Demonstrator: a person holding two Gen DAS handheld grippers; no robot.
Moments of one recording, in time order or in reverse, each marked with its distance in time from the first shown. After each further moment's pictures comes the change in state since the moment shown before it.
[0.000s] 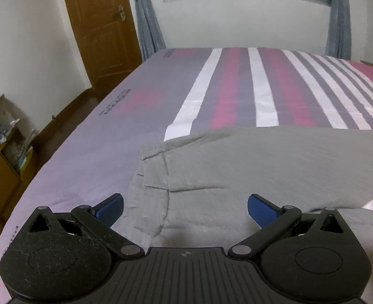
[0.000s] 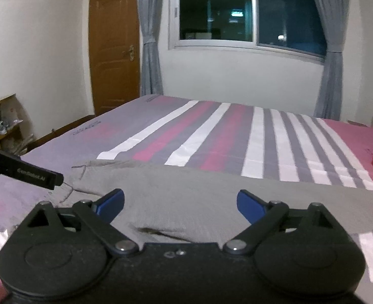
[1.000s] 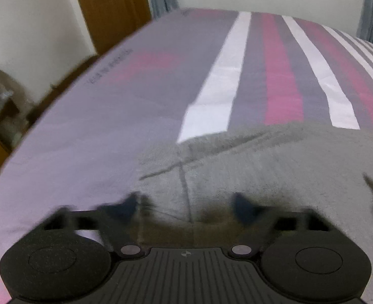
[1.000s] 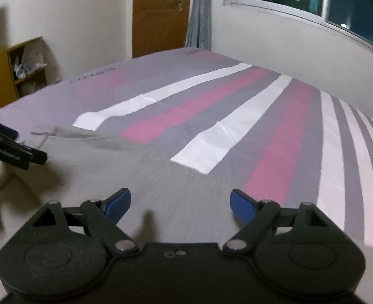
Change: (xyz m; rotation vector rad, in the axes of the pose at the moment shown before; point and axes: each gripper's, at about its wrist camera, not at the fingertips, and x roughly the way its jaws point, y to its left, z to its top) left arm 0.207 0.021 0.022 -0.059 0.208 -0.007; right arm 0.243 -0.005 0.035 -0.196 0.187 0.192
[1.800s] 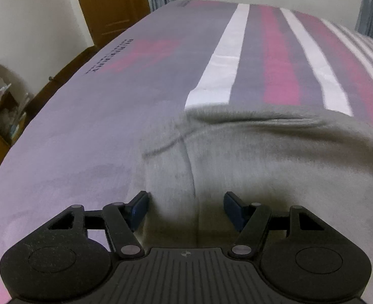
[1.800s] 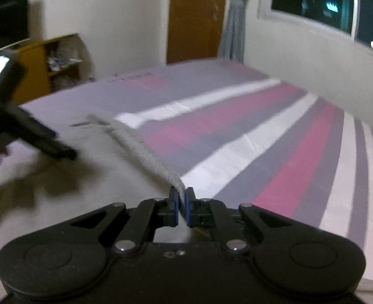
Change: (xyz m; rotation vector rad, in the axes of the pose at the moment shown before) left arm -0.027 0.006 -0.018 0.005 0.028 -0.014; right arm -0.076 0.015 -0.014 -0.125 -0.055 0.134
